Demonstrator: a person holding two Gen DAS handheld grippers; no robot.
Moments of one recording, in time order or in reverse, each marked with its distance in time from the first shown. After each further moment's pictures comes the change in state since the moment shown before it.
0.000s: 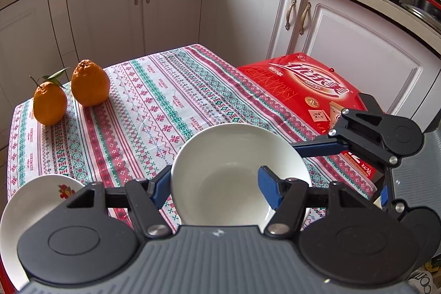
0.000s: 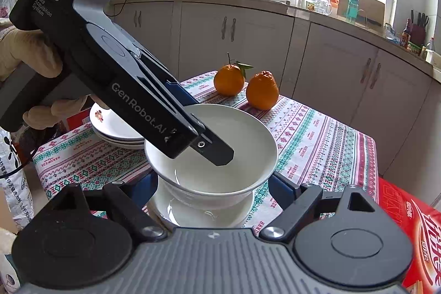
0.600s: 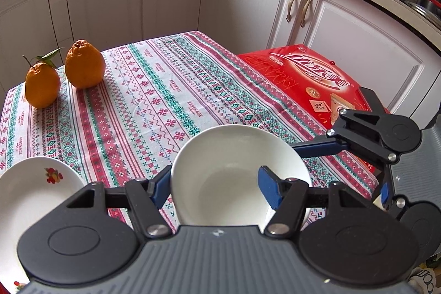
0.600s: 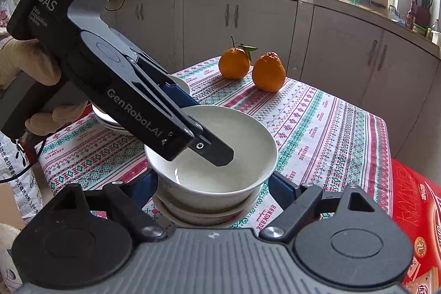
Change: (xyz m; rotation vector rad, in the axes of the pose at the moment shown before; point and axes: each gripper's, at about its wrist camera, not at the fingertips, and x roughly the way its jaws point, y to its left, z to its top) left arm 0.015 0.006 -0.013 -0.026 0.029 -0.022; right arm 0.012 -0.003 -0.013 0.040 0.047 0.043
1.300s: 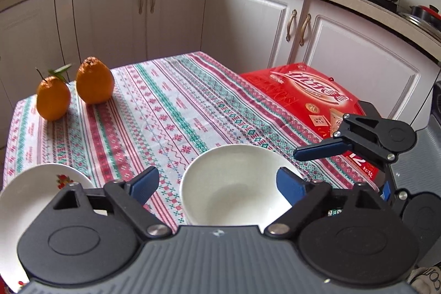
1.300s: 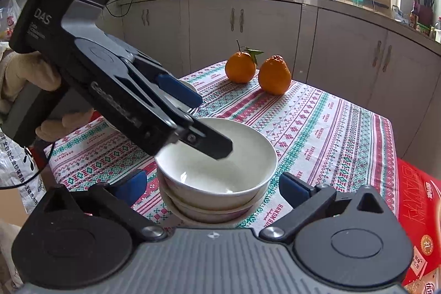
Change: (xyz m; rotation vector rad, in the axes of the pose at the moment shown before) left arm -0.024 0.001 -0.012 0.014 -0.119 0.028; right arm -0.010 0.004 -0.003 0.001 -0.029 0.023
